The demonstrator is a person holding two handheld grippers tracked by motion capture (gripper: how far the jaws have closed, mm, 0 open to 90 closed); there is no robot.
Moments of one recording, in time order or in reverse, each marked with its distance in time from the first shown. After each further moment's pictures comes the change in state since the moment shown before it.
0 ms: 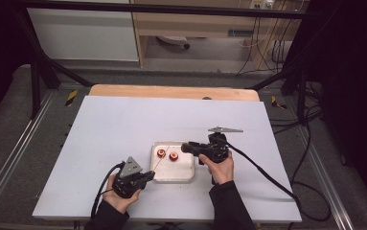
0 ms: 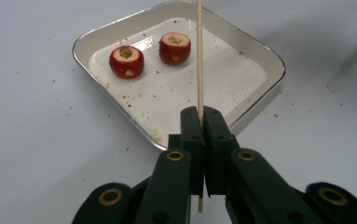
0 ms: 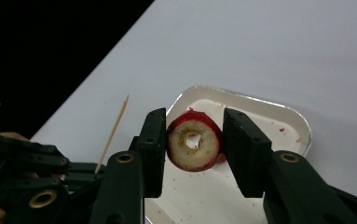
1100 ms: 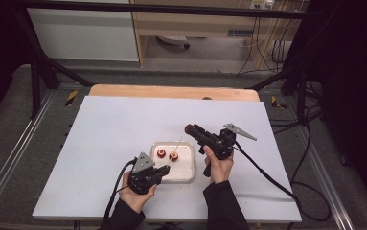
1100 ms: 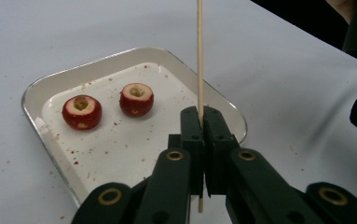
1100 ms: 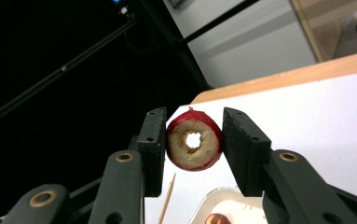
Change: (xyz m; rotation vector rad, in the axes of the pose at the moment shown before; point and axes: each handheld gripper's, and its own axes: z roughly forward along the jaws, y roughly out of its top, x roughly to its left) left arm -0.028 0.027 0.021 -0.100 -0.029 -0.085; right arm 0.005 0.006 -0.013 -0.424 0.068 0.061
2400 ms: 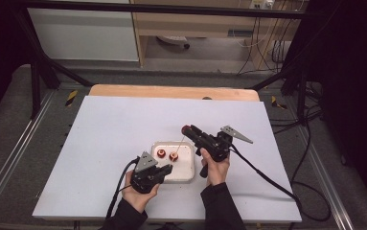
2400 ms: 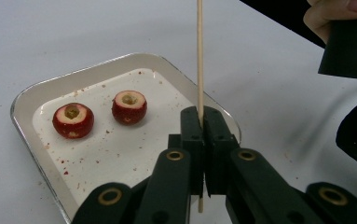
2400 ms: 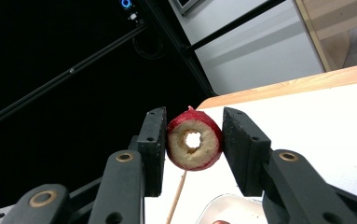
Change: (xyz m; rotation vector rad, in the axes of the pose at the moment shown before) left arm -0.003 0.004 0.003 -0.010 -0.005 -0.005; right arm 0.000 -0.011 0.005 -0.027 0.030 -0.027
